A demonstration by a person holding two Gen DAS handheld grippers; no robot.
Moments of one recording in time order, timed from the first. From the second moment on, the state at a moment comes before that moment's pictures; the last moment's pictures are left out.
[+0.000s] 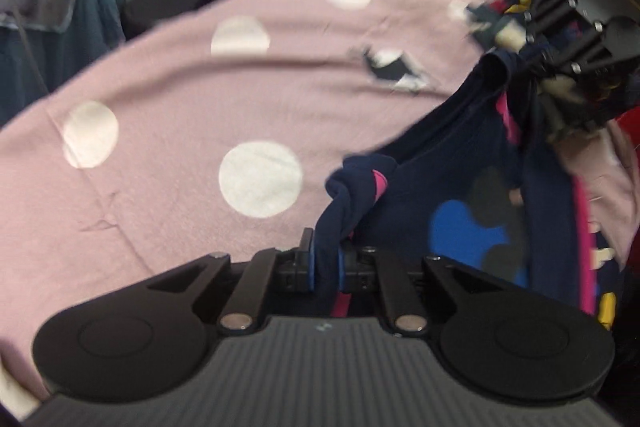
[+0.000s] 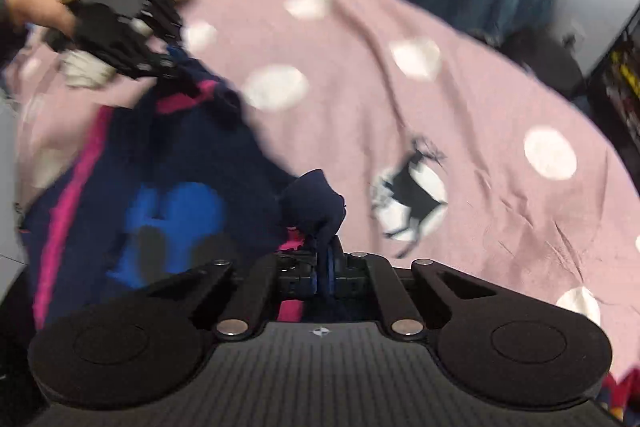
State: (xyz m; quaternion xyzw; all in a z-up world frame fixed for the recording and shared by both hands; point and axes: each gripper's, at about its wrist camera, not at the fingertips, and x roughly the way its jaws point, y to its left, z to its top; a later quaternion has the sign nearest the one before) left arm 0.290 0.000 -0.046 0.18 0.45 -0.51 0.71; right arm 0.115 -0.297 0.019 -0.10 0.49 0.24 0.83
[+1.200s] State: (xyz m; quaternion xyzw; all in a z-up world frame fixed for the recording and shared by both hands) left arm -0.064 0.218 -0.126 0.07 0.53 -0.37 0.76; right arm -0.148 -0.179 -0.082 -0.01 0.56 0.41 0.72
